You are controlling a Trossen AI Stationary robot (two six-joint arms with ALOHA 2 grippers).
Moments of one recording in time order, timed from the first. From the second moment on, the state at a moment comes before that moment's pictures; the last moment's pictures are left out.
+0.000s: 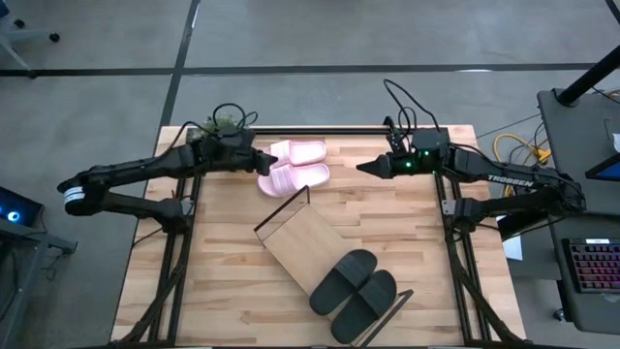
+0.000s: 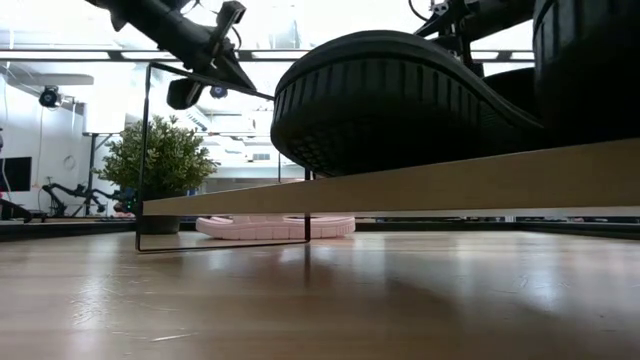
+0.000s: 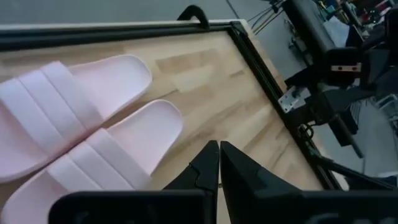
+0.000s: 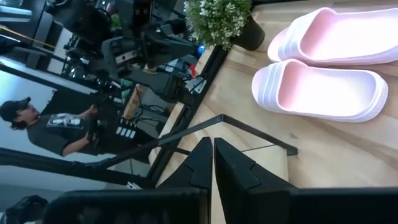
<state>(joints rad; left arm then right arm) 0.38 1.05 0.87 -0.29 -0.01 -0.79 -0.31 1.00 0.82 -0.13 -0.22 0.96</state>
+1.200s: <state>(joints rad) 0.52 1.22 0.79 -0.29 -0.04 -1.04 -0.31 0.97 0.82 -0.12 -0.24 0.96</state>
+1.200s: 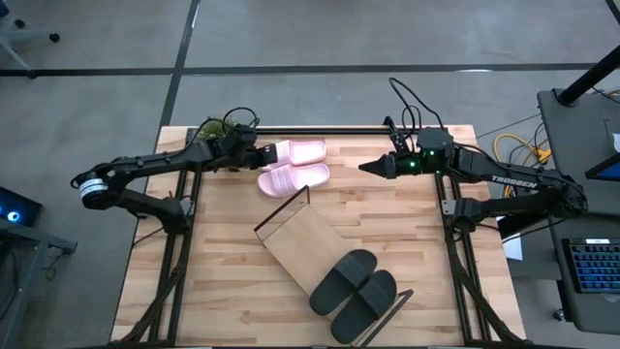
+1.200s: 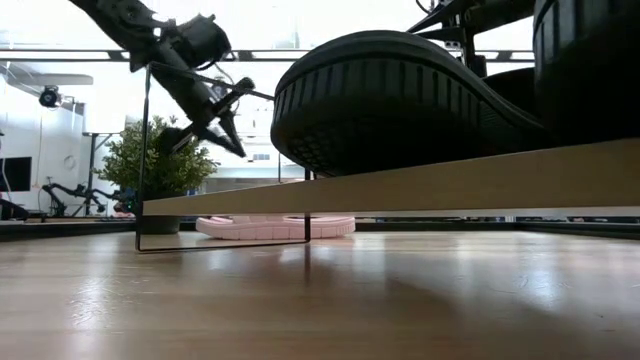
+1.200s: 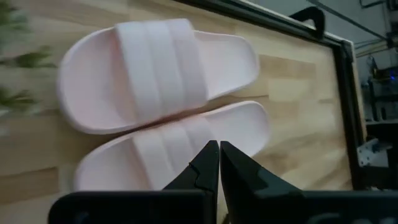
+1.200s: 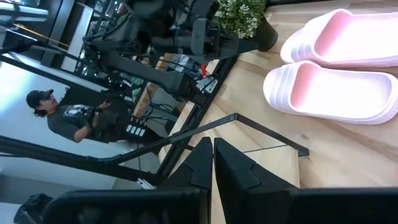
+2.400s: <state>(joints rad) 0.54 1.22 0.56 0.05 -0.05 -1.23 -0.31 0.96 0.81 -0.12 -0.24 0.98</state>
